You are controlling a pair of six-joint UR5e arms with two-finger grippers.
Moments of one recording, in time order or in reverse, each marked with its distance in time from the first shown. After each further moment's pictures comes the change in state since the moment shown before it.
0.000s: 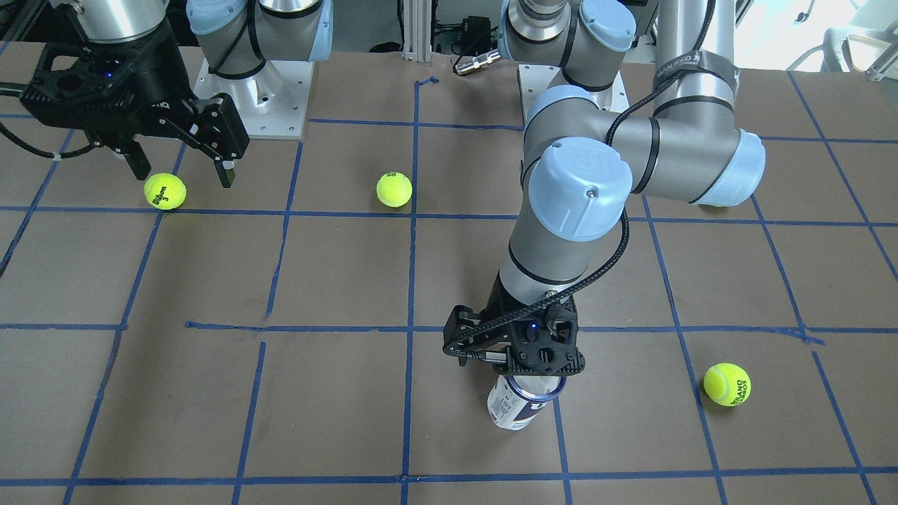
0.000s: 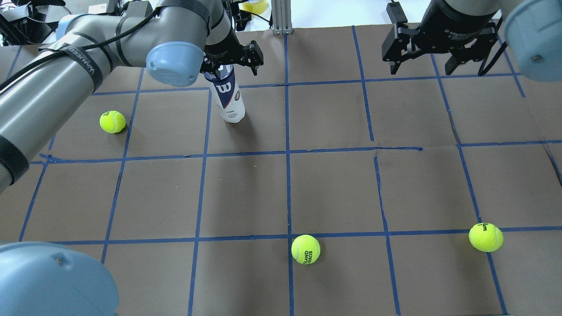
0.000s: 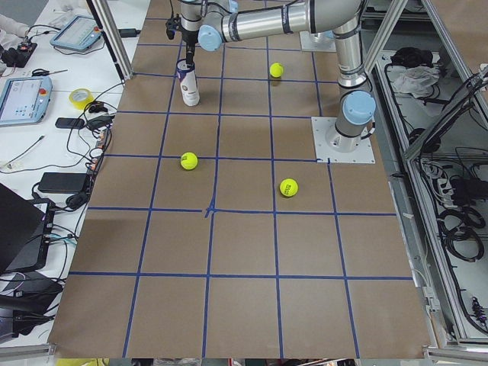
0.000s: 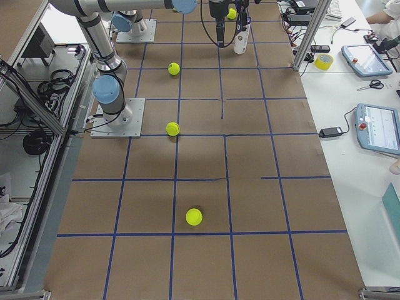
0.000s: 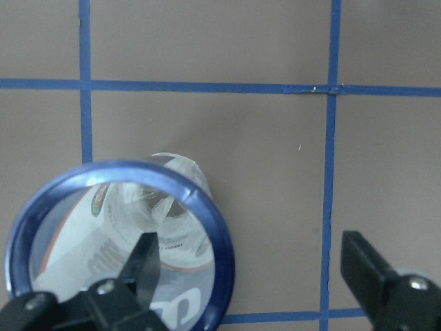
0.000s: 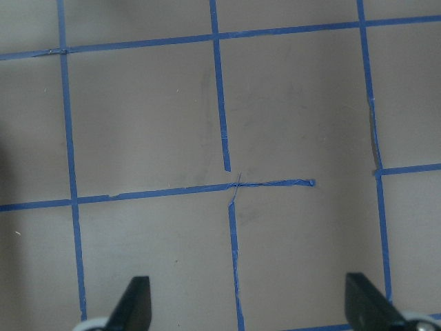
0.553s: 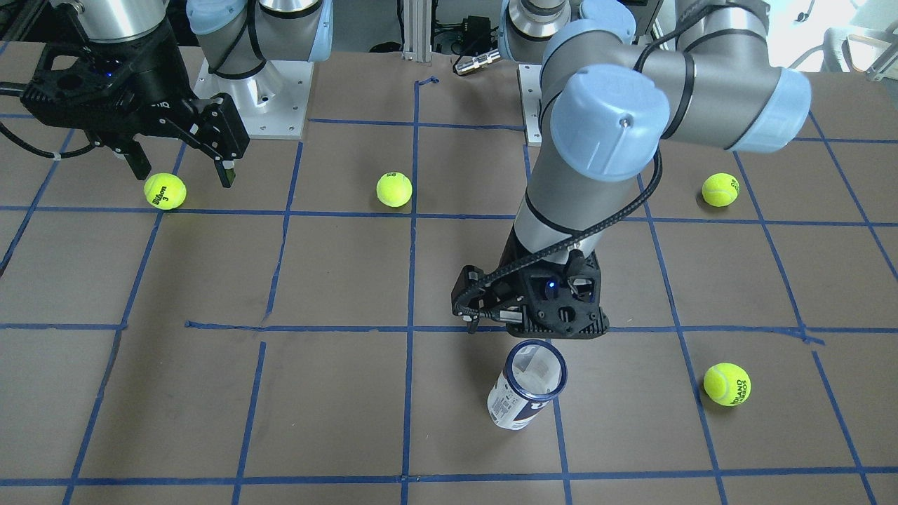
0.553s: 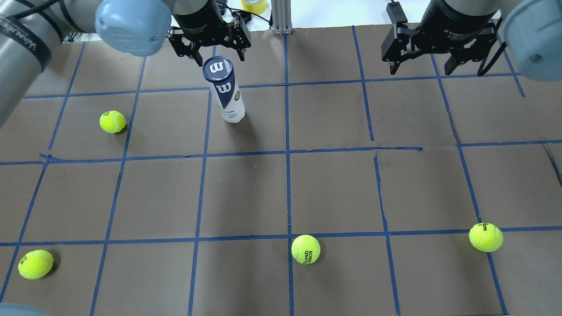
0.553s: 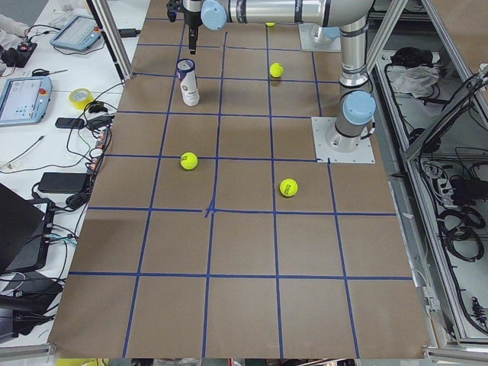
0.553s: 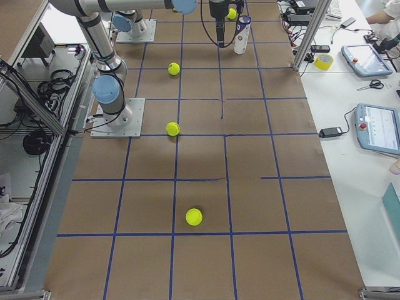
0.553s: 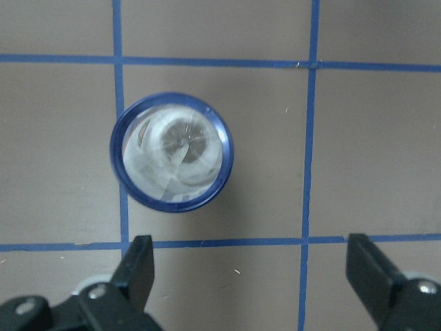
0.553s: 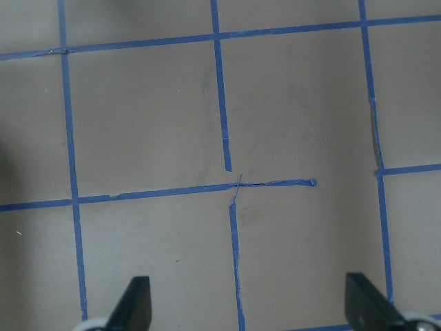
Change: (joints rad) left arm 0.023 0.123 0.081 -0.253 0.006 0.019; right arm 0.000 0.001 0.000 0.000 0.002 0.000
